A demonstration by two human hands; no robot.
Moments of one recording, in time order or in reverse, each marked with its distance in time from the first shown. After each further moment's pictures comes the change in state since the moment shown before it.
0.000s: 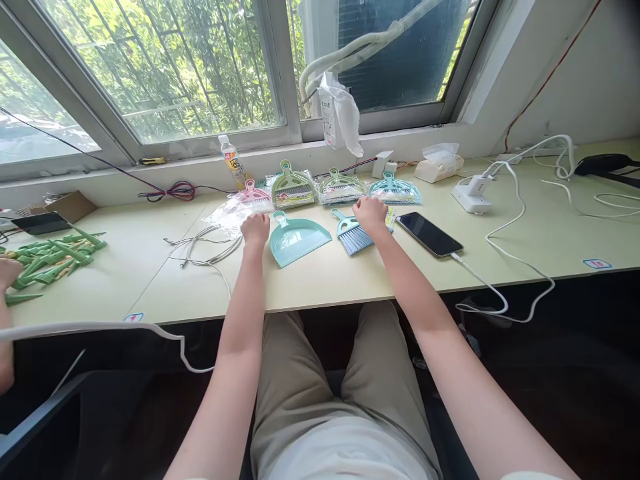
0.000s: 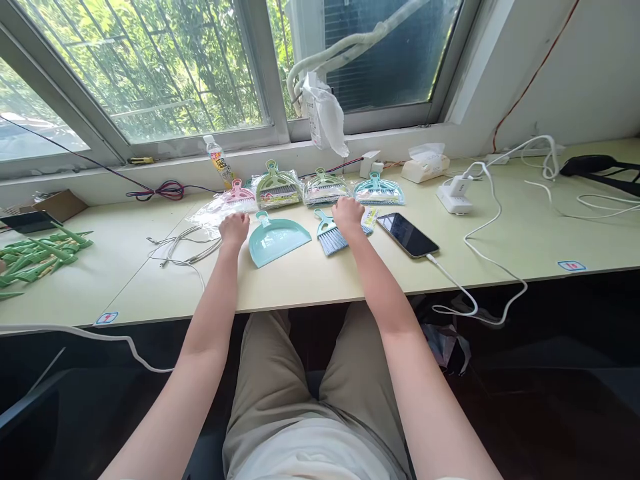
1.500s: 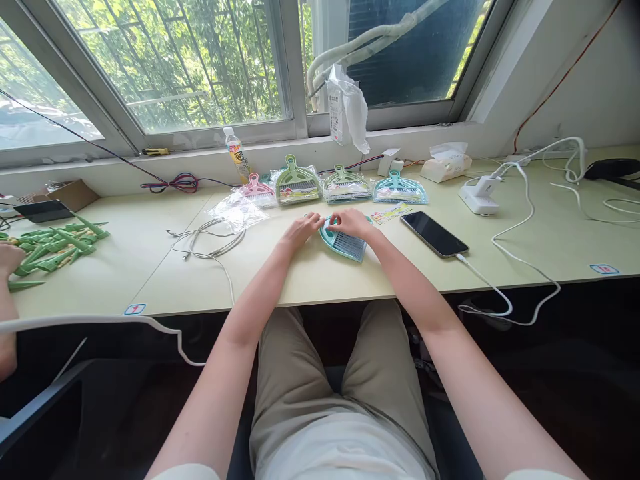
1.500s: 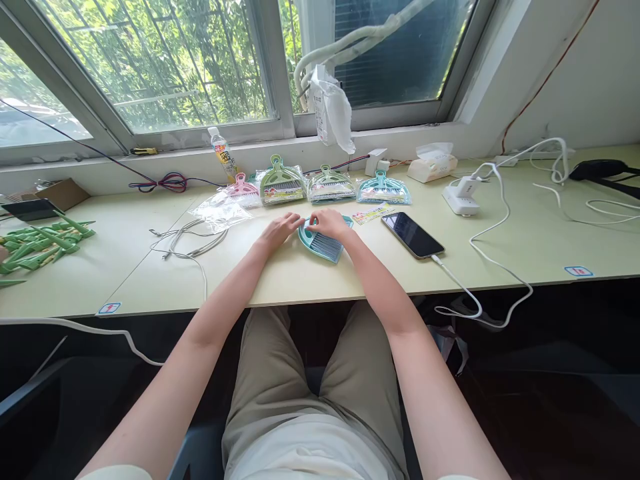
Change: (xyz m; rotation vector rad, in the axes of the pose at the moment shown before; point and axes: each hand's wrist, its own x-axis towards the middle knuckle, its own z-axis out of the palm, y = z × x) left_hand -0.032 0.065 0.036 -0.269 -0.183 0.877; right_hand -0.020 -0.026 0.016 0.087 -0.251 -0.533
